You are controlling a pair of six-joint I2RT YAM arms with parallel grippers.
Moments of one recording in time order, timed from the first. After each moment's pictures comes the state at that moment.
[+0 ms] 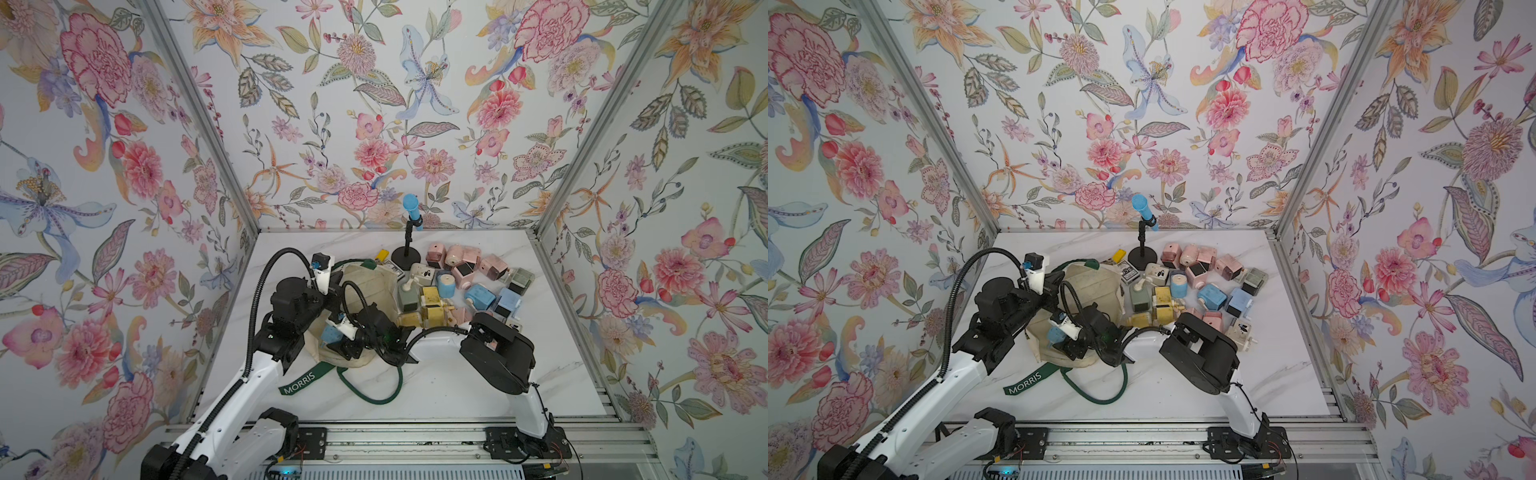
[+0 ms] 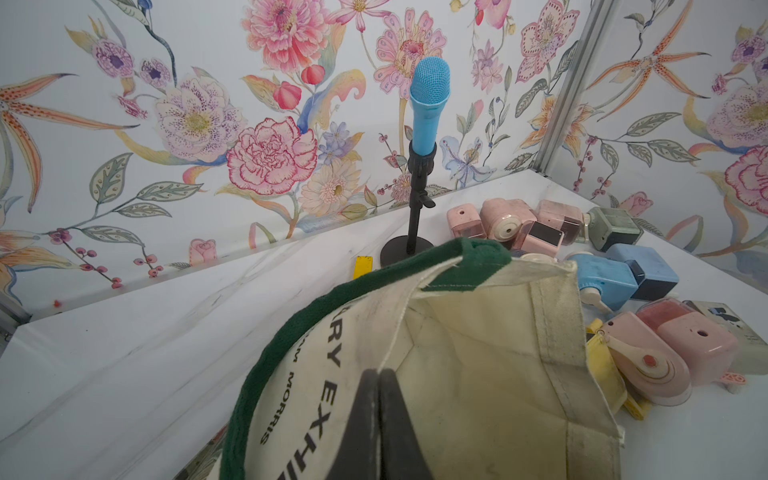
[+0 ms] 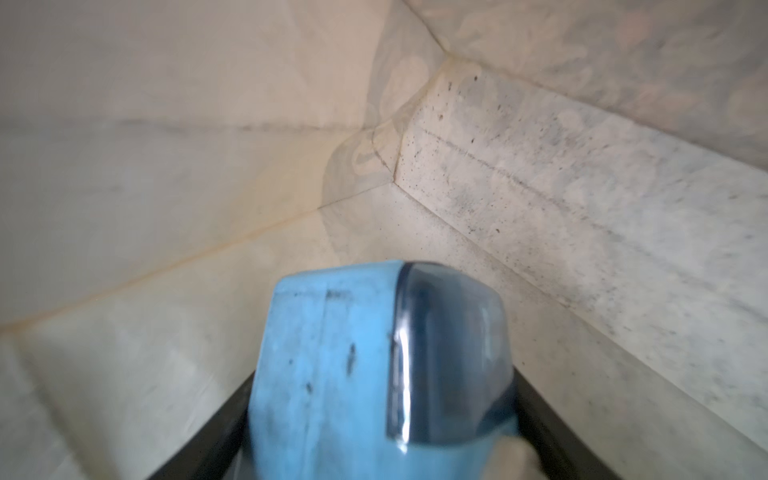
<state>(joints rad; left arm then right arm) -0.31 0.99 0.71 0.05 0.14 0.01 1.09 2.05 1.19 0.39 -0.16 -0.08</state>
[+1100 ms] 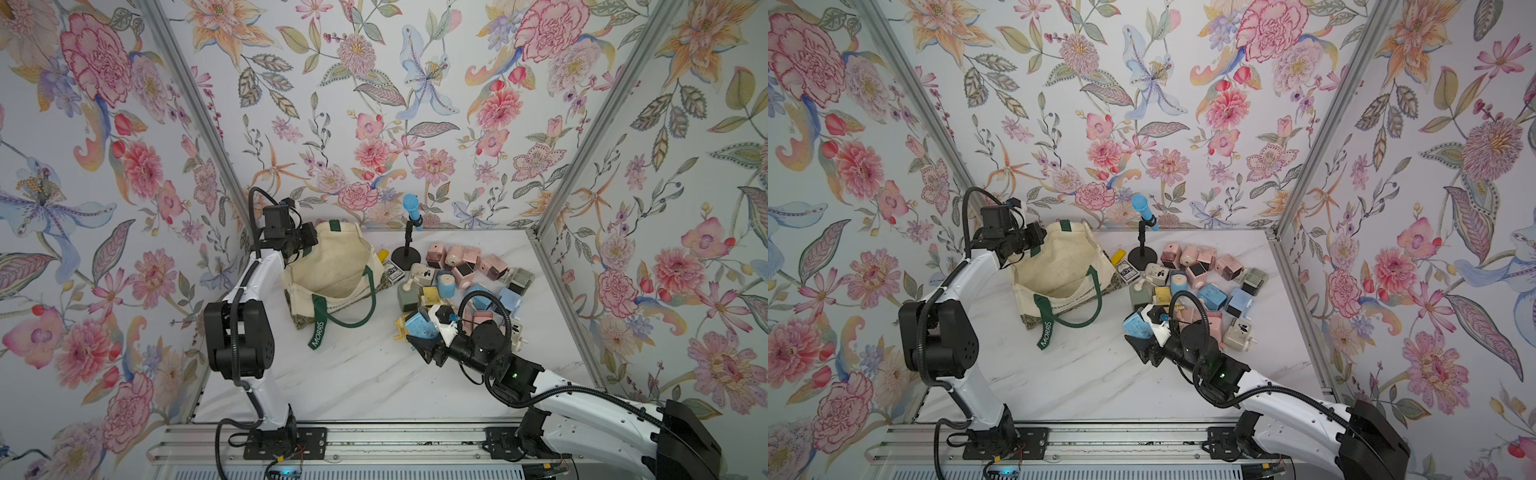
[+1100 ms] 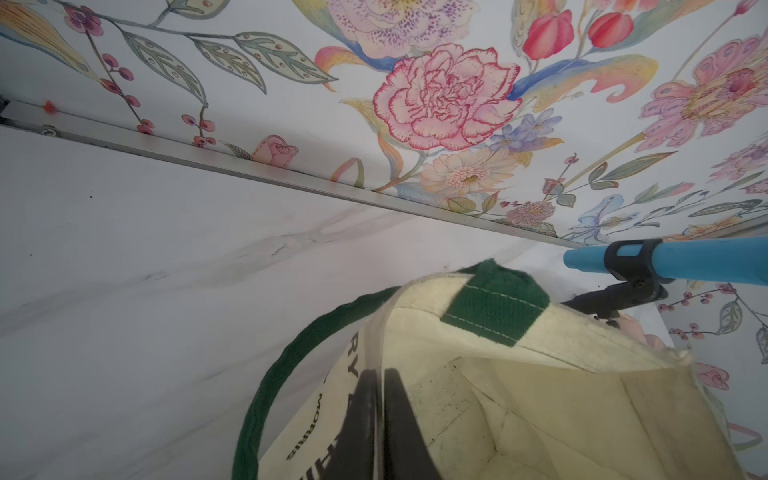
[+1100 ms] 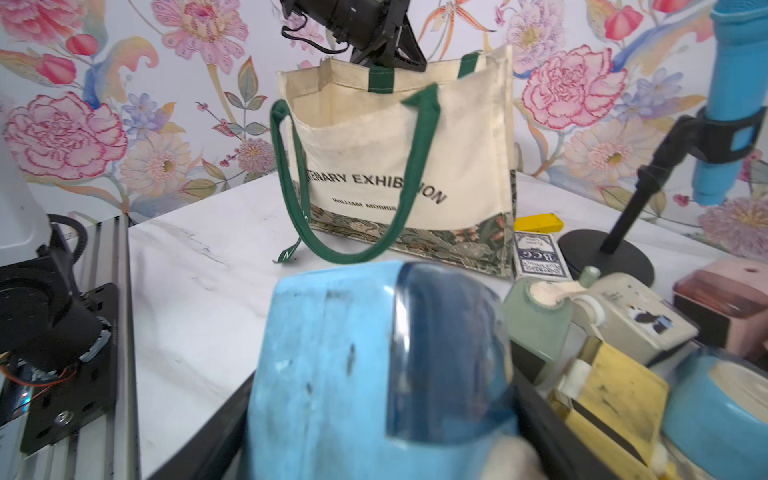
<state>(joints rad) 0.05 1.86 1.57 -0.31 0.34 -0.31 0.91 0.97 0.44 0.32 -0.04 0.07</state>
